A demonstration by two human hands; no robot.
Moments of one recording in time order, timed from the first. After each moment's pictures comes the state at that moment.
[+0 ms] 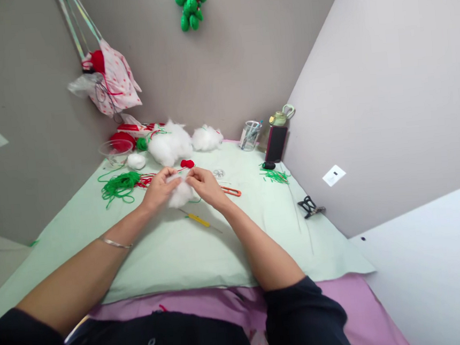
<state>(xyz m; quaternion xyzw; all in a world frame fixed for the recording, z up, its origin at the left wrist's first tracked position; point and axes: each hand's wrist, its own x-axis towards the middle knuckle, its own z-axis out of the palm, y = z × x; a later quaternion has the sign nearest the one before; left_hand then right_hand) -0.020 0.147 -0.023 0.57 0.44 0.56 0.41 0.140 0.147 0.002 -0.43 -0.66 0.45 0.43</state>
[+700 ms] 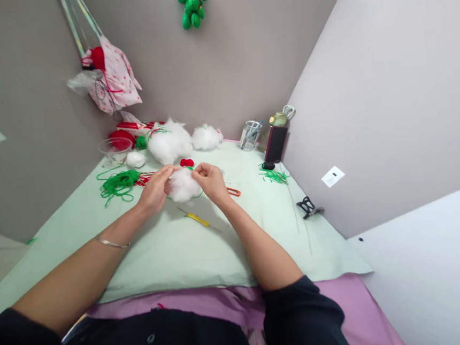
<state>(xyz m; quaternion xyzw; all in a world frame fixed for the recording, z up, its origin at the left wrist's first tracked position) -0.018 0.143 -0.021 0.52 0.38 0.58 0.51 0.147 0.163 -0.006 -0.45 -0.63 0.41 0.48</state>
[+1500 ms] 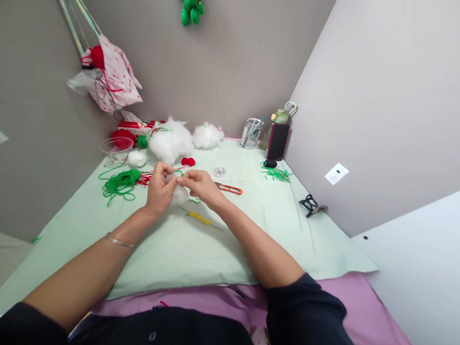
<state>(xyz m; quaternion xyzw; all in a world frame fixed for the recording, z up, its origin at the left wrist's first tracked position) -0.017 0.150 -0.038 0.56 0.40 0.64 0.33 0.133 0.136 0.009 -0.41 -0.67 0.49 0.38</state>
